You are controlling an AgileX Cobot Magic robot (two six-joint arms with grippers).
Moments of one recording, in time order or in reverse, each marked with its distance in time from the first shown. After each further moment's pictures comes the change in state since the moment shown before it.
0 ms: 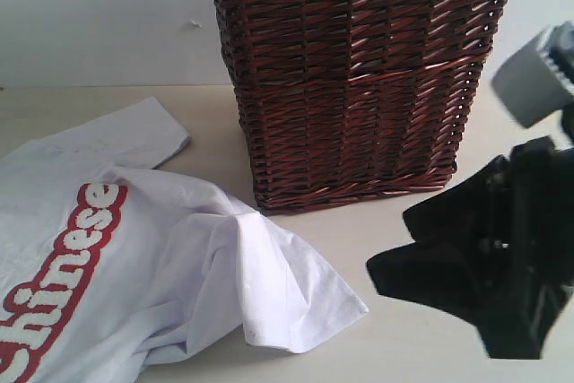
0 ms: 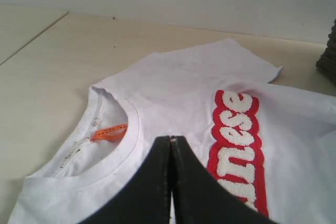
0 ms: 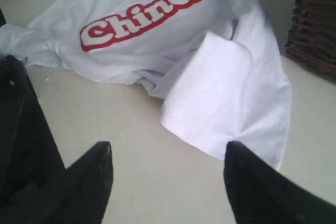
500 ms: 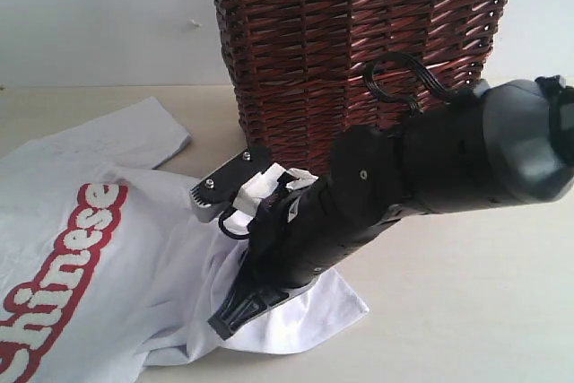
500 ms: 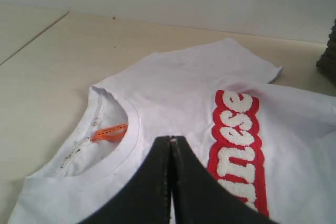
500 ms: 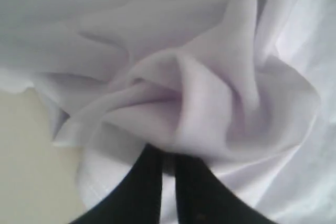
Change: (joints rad) left arm 0.000 0.000 0.000 0.000 0.000 0.002; right arm 0.349 0.845 -0.345 -0.371 -0.405 0.383
